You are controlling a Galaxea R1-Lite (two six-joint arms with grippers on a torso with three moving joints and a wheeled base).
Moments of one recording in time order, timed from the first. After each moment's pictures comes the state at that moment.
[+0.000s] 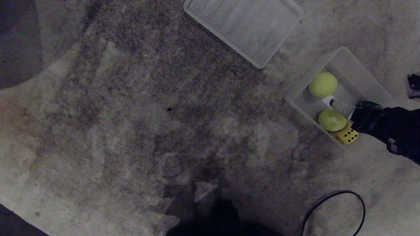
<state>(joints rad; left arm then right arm) -0.01 0.00 0.00 0.00 0.05 -0.06 0.14 1.38 -0.50 -0.88 -0.04 0.23</state>
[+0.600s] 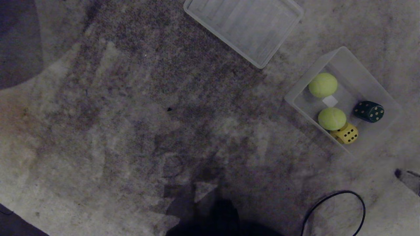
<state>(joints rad) 0.00 0.00 0.00 0.00 0.05 -0.06 0.09 0.74 -0.24 -0.33 -0.04 0.18</state>
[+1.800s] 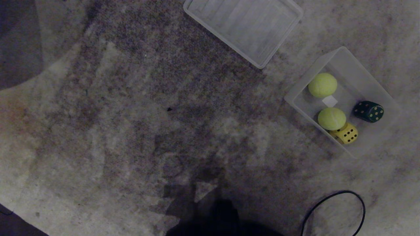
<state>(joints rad) -0.01 0.00 0.00 0.00 0.04 -0.05 0.01 0.00 -0.05 0.14 0.00 0.06</state>
